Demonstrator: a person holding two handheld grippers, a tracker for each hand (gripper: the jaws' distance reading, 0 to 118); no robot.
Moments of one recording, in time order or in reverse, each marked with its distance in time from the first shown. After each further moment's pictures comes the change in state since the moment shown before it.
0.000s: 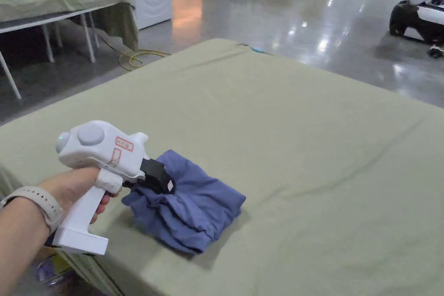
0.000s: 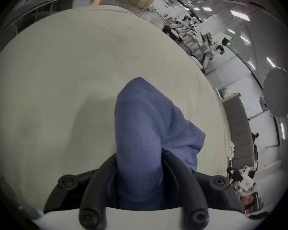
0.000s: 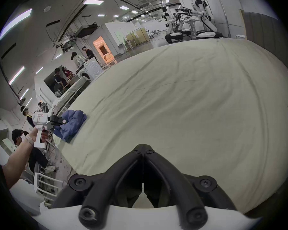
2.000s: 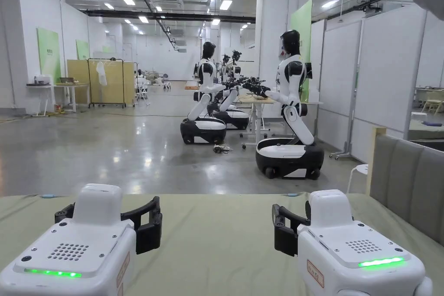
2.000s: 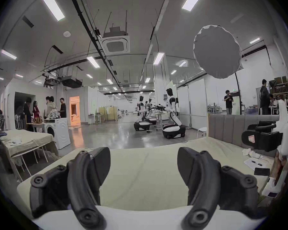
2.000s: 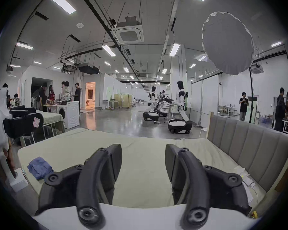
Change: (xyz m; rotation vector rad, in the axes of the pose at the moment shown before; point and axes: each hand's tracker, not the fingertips) left arm 0.515 -0.226 0.085 1.026 0.027 -0.736; right arm -0.002 0.143 0.231 0.707 -0.354 0.348
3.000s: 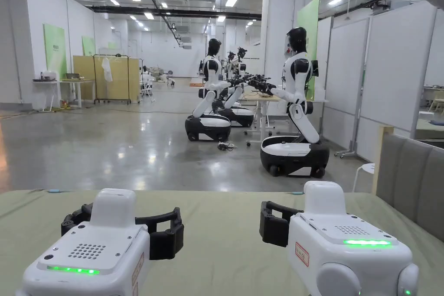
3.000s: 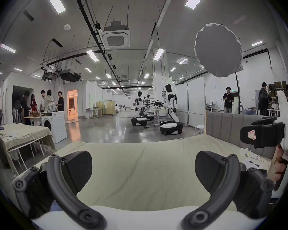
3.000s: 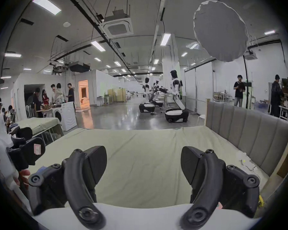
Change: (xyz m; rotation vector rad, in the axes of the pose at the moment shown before) left arm 0.002 -0.015 -0.015 -0.049 -0.021 0.037; right arm -0.024 0.017 -0.010 -0.095 -0.053 -0.104
